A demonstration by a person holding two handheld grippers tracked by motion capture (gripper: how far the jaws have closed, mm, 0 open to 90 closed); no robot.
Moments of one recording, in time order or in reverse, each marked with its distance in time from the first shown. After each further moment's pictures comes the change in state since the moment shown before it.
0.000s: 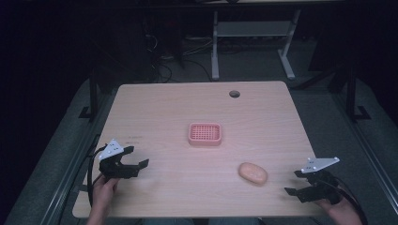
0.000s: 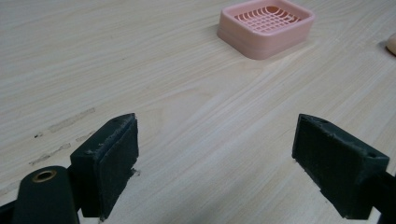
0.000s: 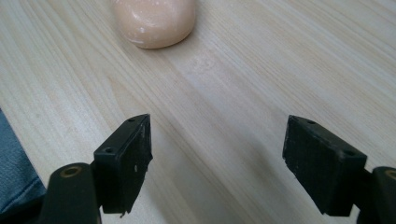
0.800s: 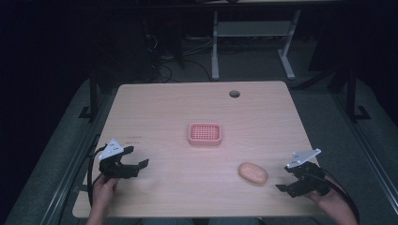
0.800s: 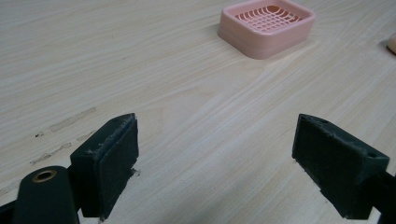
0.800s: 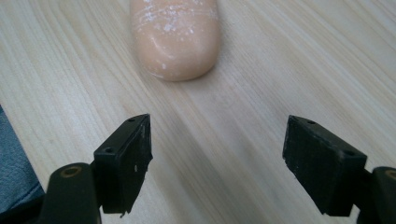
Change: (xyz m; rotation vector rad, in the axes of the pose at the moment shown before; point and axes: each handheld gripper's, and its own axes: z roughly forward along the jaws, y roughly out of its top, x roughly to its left) left arm 0.000 0.000 0.000 -0.001 0.003 0.000; right arm 0.010 0.037 0.011 0.081 0.018 -0.088
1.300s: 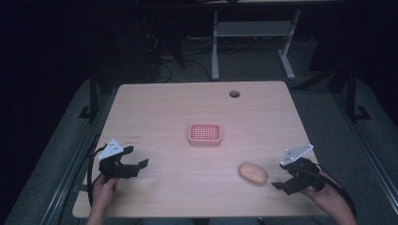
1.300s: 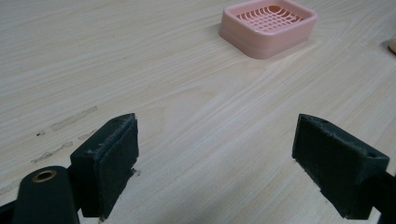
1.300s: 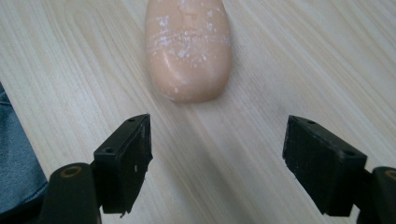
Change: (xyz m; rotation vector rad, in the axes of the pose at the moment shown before) left arm 0.001 0.000 0.000 -0.001 0.002 -0.002; right arm 0.005 0.021 -0.001 0.025 0.018 -0.052
